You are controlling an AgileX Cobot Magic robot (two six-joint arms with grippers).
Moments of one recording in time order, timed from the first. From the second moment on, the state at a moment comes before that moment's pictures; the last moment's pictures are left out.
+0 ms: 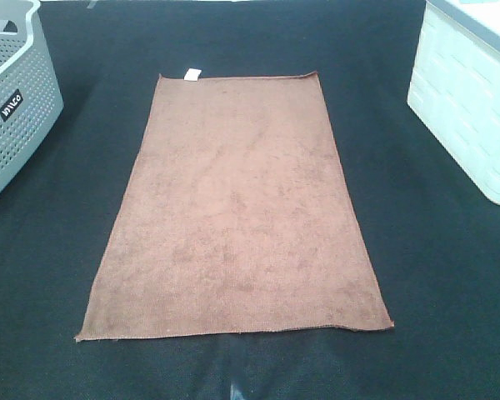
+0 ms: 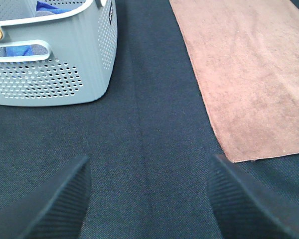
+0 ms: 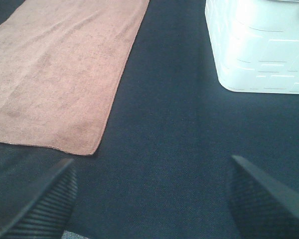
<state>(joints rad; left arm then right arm) 0.01 -0.01 -0.50 -0.10 1.05 0.09 0.00 -0.01 -0.51 0.18 1.08 -0.20</state>
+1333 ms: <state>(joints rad) 0.01 -0.01 -0.50 -0.10 1.05 0.09 0.00 -0.01 -0.51 0.18 1.08 -0.20</state>
